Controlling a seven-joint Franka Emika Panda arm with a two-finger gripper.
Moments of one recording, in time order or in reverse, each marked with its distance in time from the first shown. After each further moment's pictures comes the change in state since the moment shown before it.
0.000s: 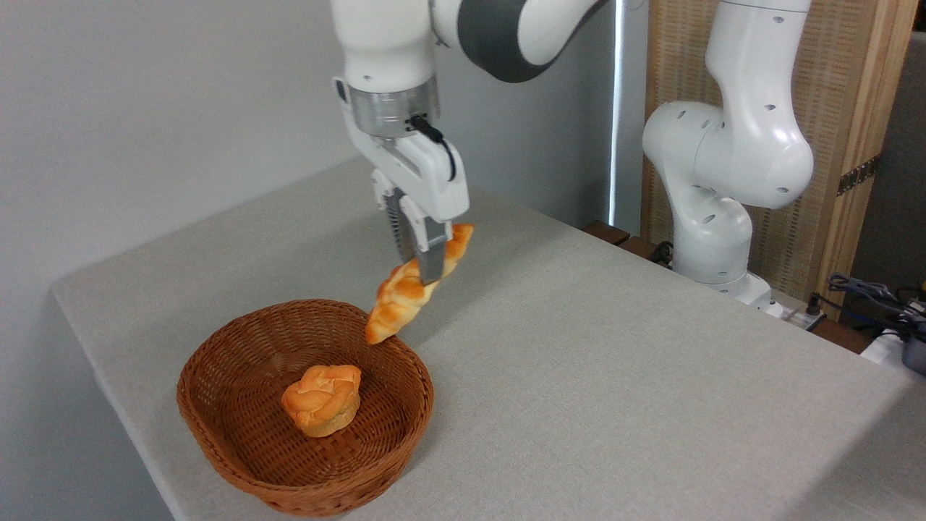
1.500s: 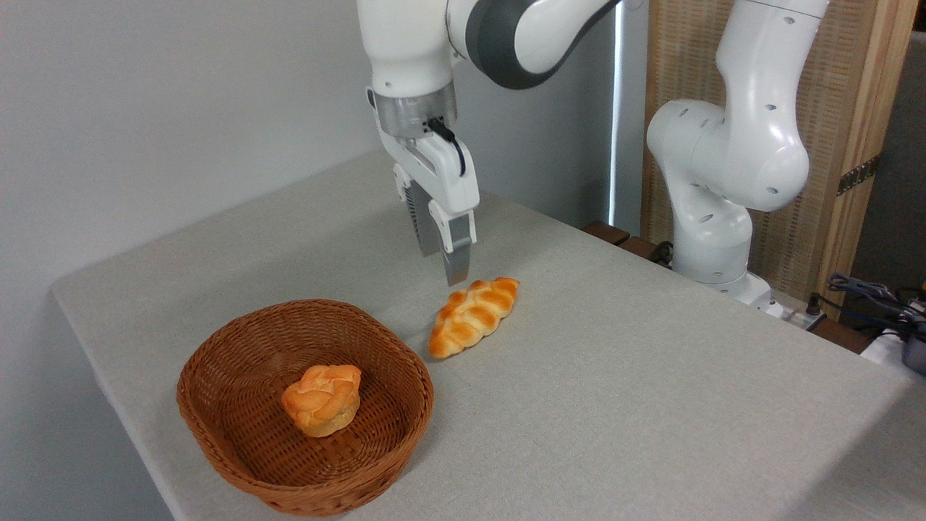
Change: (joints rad) arm -0.118 -0.088 -0.002 -0.140 0.056 0.065 -0.056
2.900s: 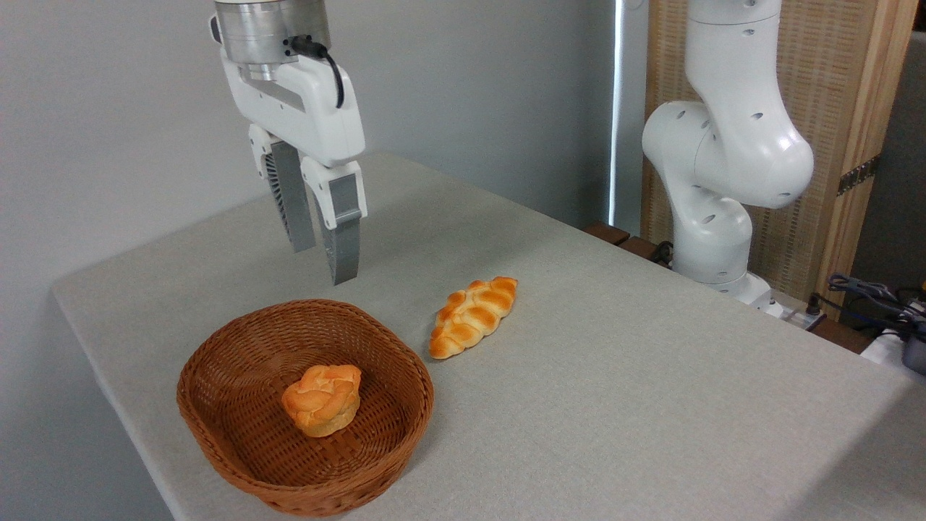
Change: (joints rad) arm 0.131 0.399 0.001 0.707 0.095 -0.220 -0.078
